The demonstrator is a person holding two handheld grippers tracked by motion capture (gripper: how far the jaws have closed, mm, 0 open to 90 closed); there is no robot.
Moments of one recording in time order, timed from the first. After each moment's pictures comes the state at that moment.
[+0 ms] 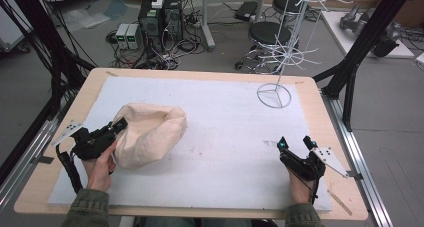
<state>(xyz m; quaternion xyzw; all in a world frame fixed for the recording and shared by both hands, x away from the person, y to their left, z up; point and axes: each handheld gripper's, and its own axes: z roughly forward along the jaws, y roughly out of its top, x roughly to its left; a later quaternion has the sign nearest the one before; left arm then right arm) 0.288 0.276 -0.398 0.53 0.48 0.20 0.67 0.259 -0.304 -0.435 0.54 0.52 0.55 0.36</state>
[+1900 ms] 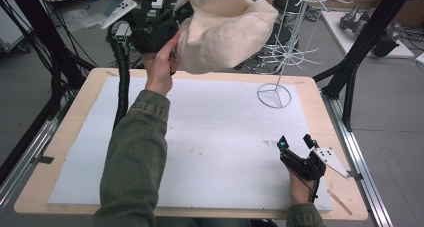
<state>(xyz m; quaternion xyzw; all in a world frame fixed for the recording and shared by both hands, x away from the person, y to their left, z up) 0.411 0.105 -0.169 0.49 0.29 0.19 0.80 0.258 -0.303 -0.431 0.52 0.52 0.57 0.37</state>
